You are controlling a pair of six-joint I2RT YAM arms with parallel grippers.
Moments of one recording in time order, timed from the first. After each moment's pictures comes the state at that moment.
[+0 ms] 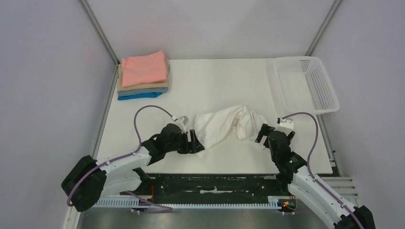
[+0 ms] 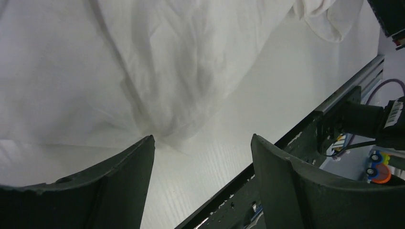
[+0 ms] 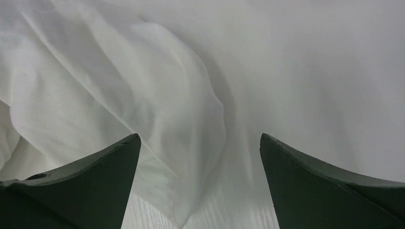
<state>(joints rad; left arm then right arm) -0.72 1.06 0.35 0.05 0.20 -0.77 0.49 0.57 0.18 -0.17 0.55 0.47</state>
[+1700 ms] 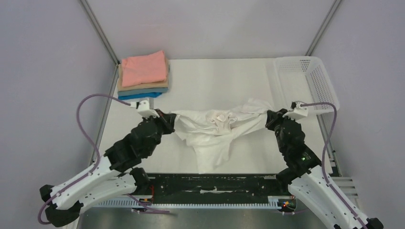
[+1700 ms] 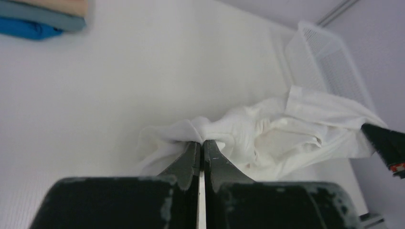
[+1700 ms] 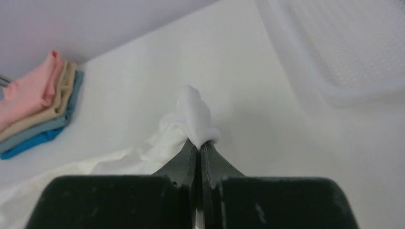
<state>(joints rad) -0.96 0.69 0.72 -0.38 -0.64 -0.70 0.49 0.52 0.42 -0.16 0.50 0.52</state>
